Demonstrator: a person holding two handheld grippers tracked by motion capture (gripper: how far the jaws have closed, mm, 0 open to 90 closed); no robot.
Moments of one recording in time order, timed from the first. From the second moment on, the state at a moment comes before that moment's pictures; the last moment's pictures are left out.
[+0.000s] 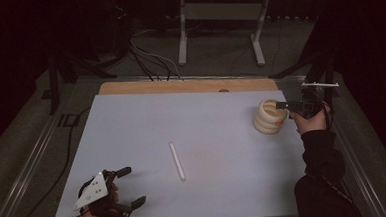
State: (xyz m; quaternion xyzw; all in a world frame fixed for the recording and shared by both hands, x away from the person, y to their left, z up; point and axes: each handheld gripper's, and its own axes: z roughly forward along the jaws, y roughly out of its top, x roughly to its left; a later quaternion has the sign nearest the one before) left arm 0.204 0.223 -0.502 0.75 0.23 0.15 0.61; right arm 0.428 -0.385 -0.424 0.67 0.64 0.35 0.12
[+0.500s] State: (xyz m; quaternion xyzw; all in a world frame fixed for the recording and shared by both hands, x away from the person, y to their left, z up) left arm 0.204 0.223 -0.502 0.75 0.23 0.15 0.61; right arm 0.440 -0.387 -0.436 0.70 0.63 0.31 0.11
